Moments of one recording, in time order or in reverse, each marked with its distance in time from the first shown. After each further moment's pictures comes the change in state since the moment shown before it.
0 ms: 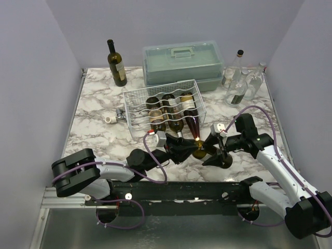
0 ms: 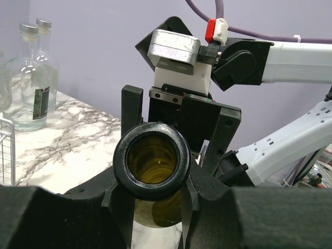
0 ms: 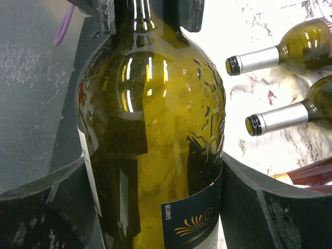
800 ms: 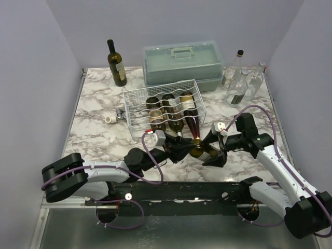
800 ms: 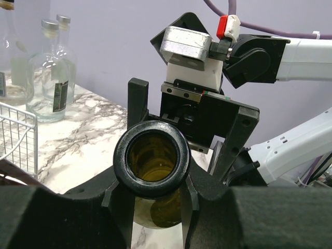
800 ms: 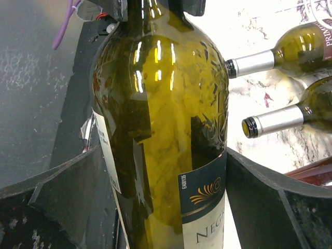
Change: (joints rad) left arm -0.002 -0.123 0.000 -0.173 -0.051 0.038; right arm 0.000 0.003 0.000 0.032 -0.014 0.024
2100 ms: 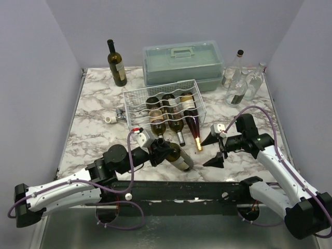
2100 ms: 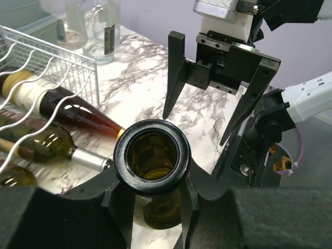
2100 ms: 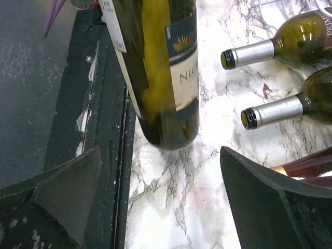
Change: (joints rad) left arm 0.001 -0.639 0.115 -1.075 -0.054 0.127; right arm -0.002 -0.007 0.002 -0.045 0.038 -0.049
